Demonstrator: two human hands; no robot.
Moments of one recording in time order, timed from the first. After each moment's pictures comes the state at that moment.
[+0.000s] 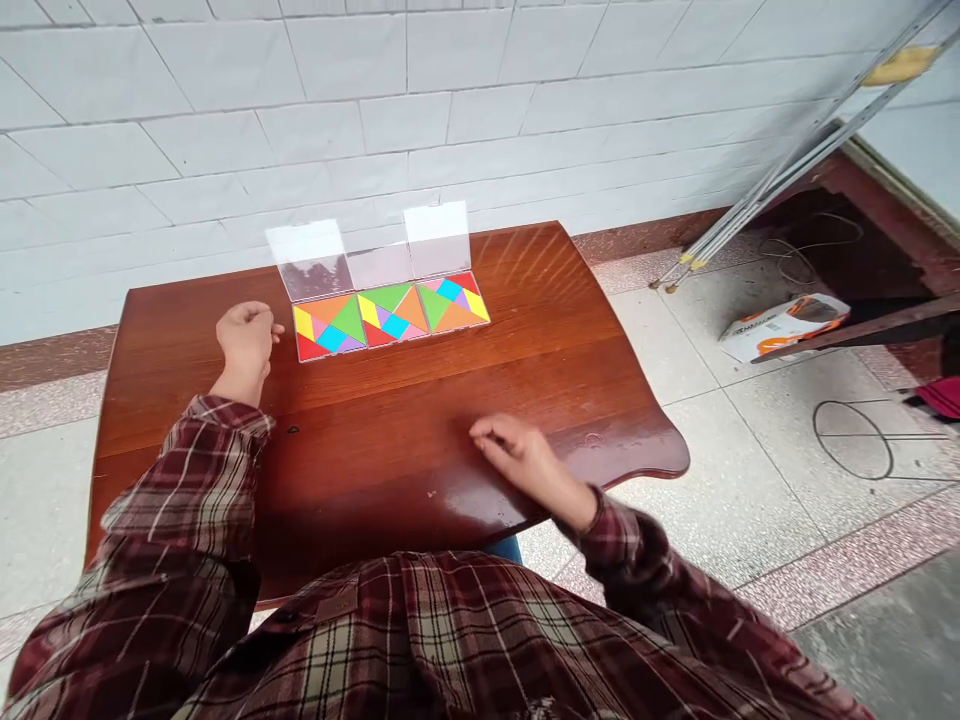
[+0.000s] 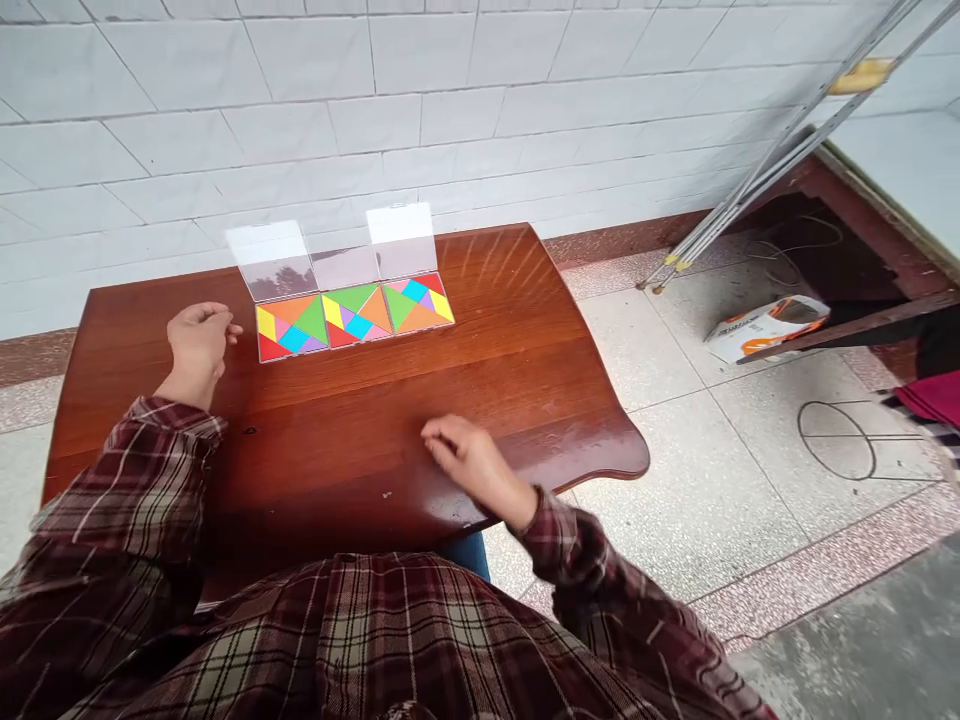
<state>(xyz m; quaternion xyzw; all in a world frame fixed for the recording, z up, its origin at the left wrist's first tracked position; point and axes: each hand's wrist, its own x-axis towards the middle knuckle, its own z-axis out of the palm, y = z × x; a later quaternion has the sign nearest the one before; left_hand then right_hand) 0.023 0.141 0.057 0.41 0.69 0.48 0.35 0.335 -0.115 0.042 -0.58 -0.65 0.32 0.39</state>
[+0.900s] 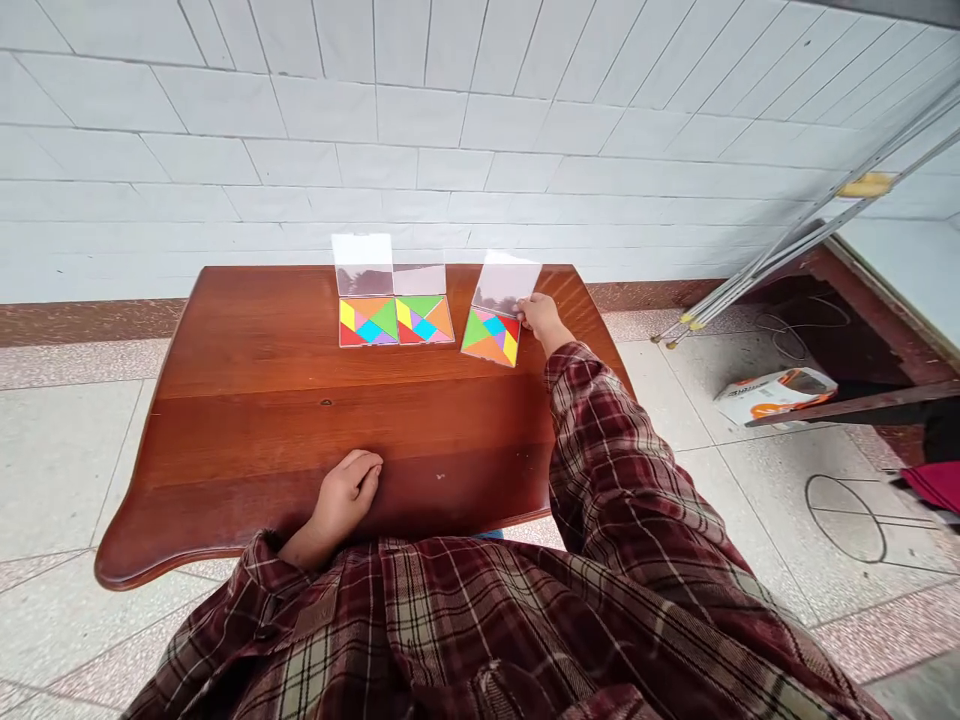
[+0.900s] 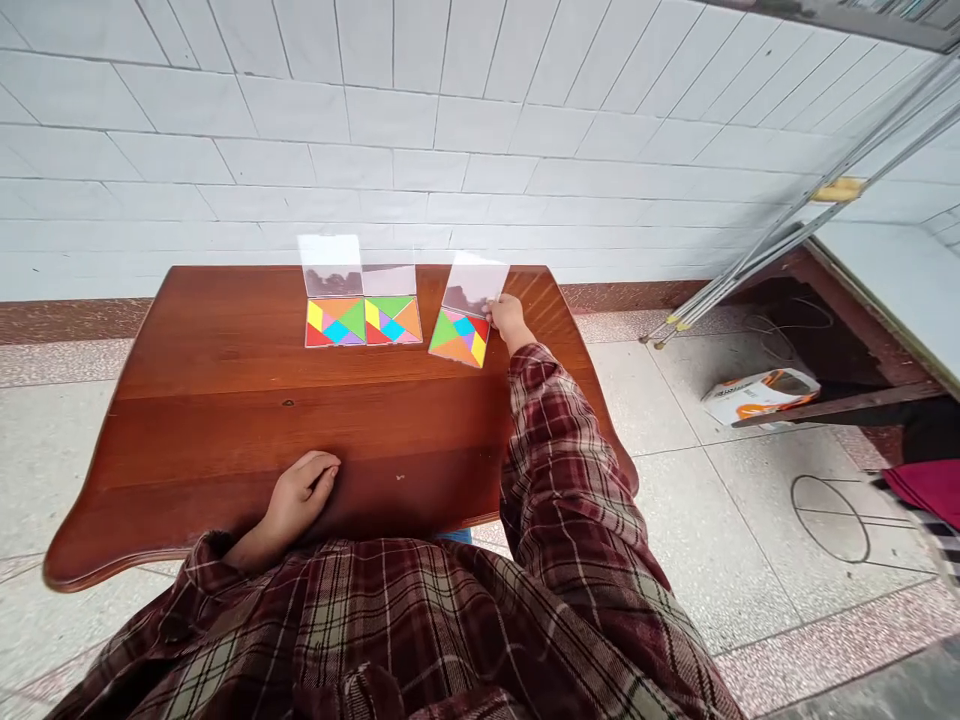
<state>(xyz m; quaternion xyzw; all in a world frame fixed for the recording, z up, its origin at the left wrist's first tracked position) 0.033 -0.118 0.010 0.75 0.50 0.32 0.30 0.421 0.122 0.037 -0.74 -0.31 0.40 0.45</state>
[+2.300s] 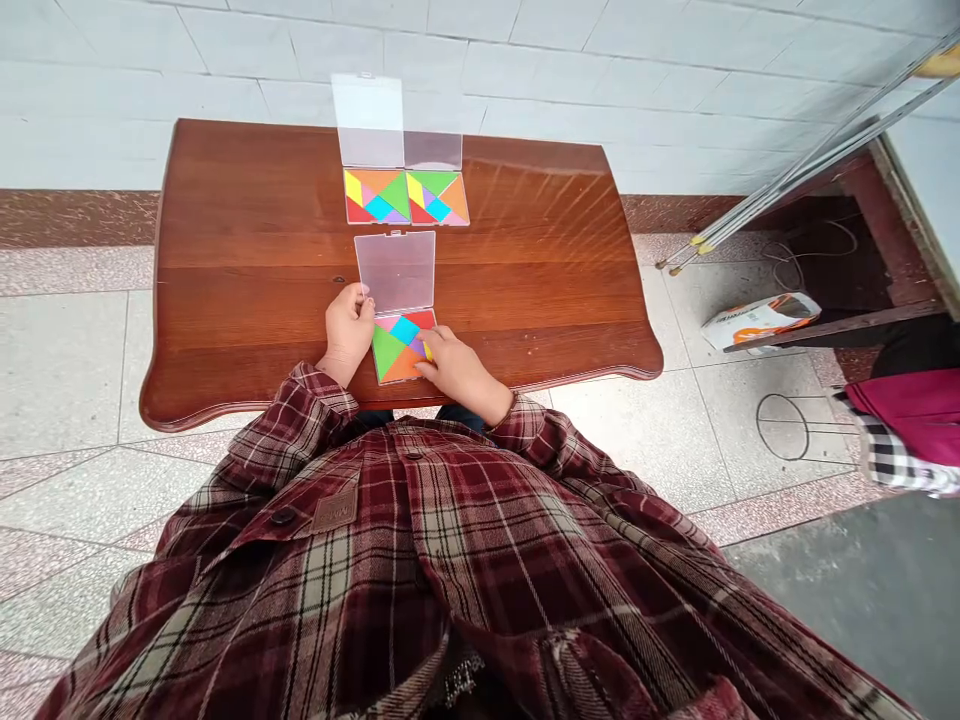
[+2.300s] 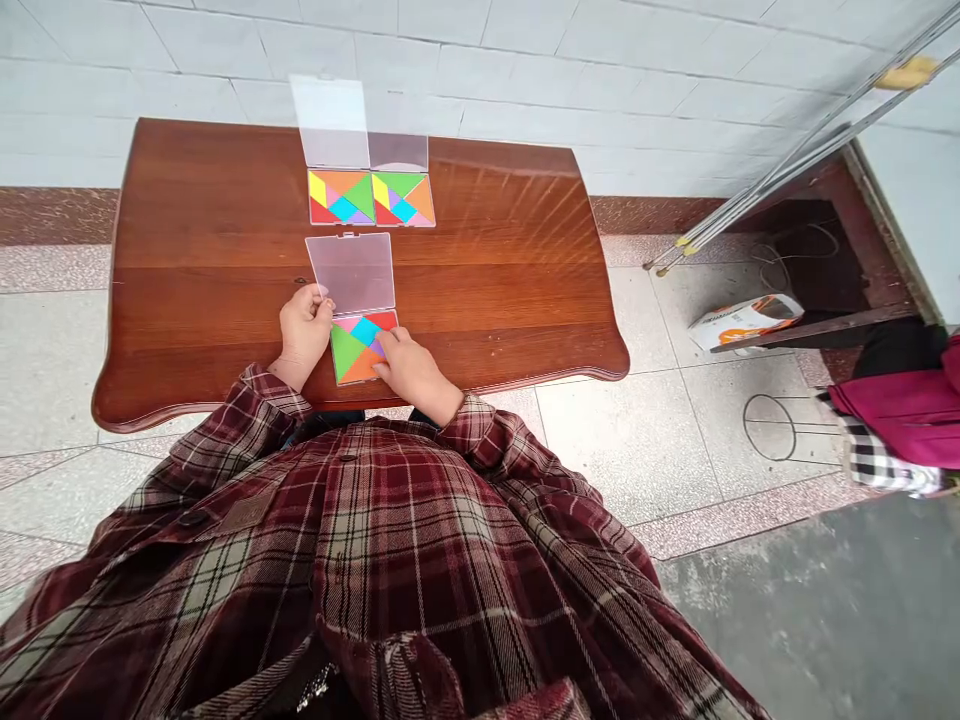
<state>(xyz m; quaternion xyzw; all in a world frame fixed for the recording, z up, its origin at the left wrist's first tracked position) 0.045 -0.051 -0.019 0.59 0.58 0.47 0.31 0.219 -0.144 0.057 -0.62 -0.74 0.27 0.07</state>
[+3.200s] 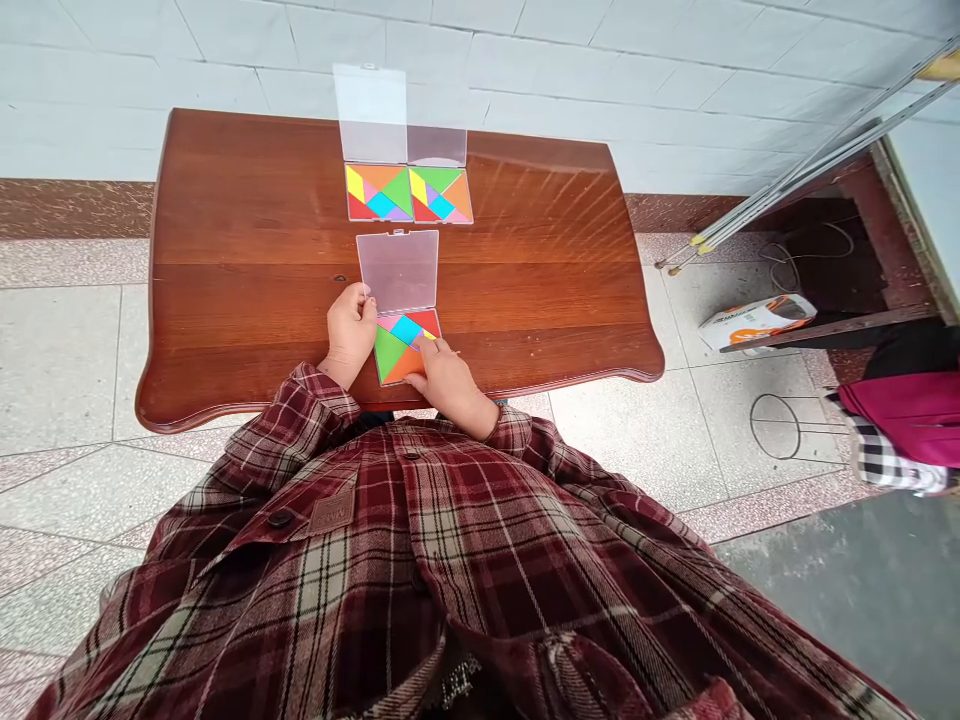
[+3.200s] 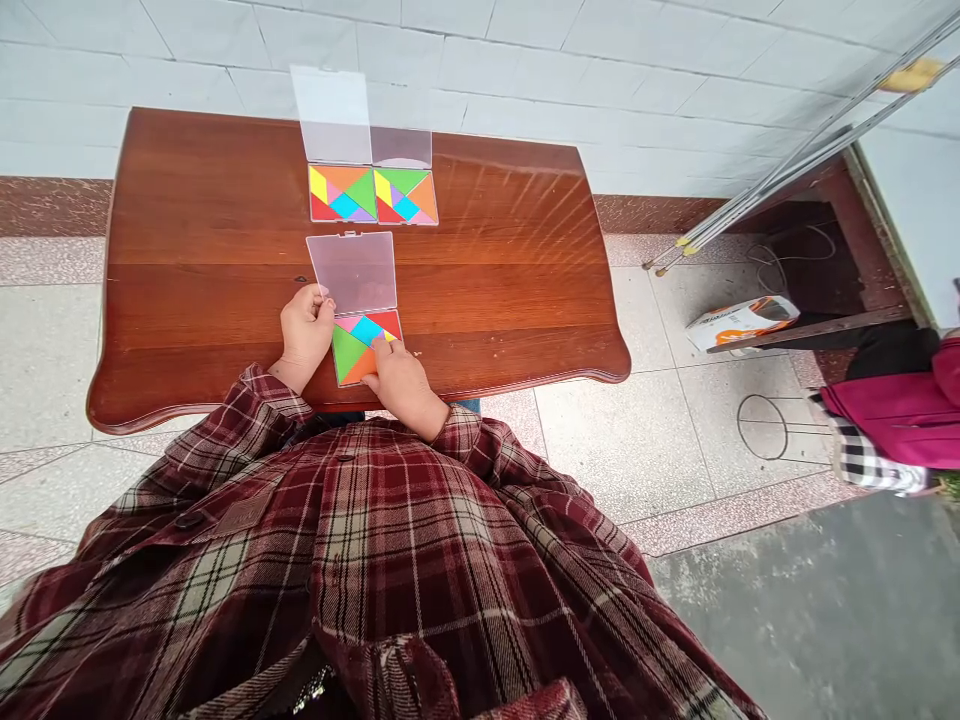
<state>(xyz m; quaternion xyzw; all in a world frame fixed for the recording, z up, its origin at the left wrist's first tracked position) 0.048 -0.058 -0.010 0.60 0.58 0.45 0.30 0.197 -0.155 0.053 -0.65 -0.71 0.25 0.02</state>
